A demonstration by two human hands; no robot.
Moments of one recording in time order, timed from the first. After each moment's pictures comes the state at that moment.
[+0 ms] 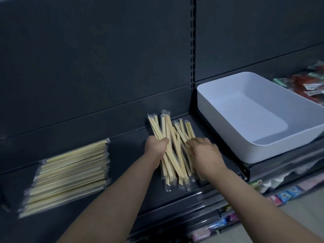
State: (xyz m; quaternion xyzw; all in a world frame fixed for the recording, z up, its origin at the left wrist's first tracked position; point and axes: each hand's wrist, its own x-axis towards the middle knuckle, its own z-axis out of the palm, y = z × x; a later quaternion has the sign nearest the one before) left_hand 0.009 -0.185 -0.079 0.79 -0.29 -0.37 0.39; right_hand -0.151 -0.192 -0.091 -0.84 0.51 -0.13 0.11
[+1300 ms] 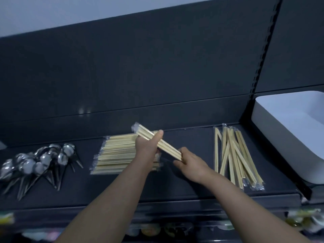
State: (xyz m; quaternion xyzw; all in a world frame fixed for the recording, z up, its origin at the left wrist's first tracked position) left_hand 0.127 -0.052 -0.041 0.65 -0.15 -0.30 0.68; right_hand -0.016 -0.104 -0.063 -0.86 0.35 -0.08 0.35
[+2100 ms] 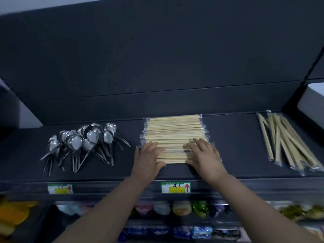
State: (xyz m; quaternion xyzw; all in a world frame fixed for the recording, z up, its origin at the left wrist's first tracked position) left_hand 0.261 0.126 -0.102 0.84 -0.53 -0.05 0.11; right_hand 0.084 0.008 -0.103 -0.92 0.36 -0.09 0.14
